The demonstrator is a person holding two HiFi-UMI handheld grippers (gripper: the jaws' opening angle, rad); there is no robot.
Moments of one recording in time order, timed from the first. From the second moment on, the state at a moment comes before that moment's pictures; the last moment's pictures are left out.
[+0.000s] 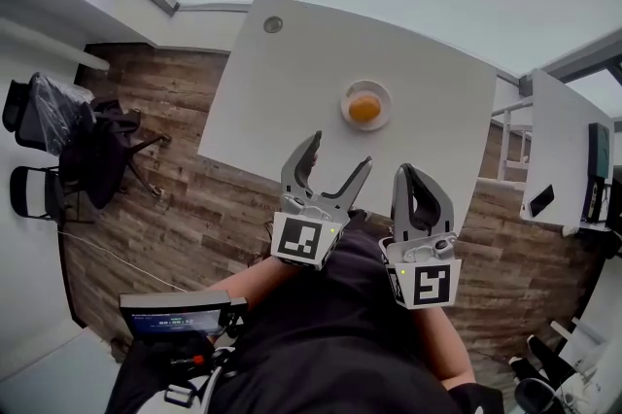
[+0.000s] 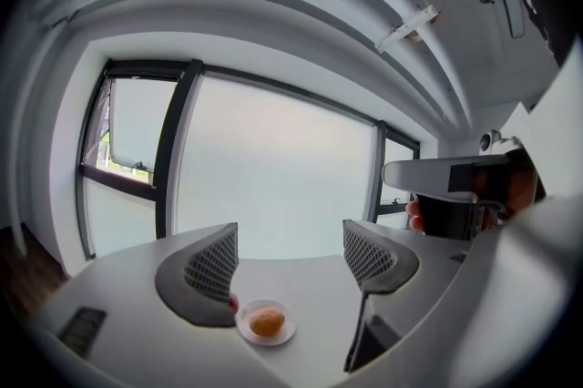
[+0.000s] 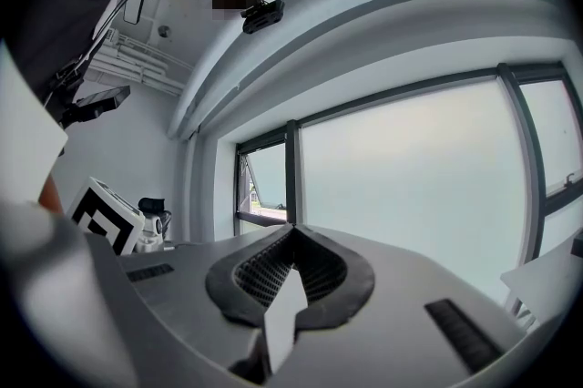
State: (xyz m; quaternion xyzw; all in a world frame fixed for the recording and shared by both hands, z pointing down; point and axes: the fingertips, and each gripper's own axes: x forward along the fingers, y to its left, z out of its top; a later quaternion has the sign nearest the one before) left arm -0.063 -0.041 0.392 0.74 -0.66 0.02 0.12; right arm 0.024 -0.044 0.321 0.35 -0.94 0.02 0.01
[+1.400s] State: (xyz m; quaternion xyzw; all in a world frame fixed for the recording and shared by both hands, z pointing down) left arm -0.075 -0.011 0.369 0.74 -0.66 0.00 0.08; right arm -0.007 -0.019 0.314 0.33 -0.94 -0.02 0.02
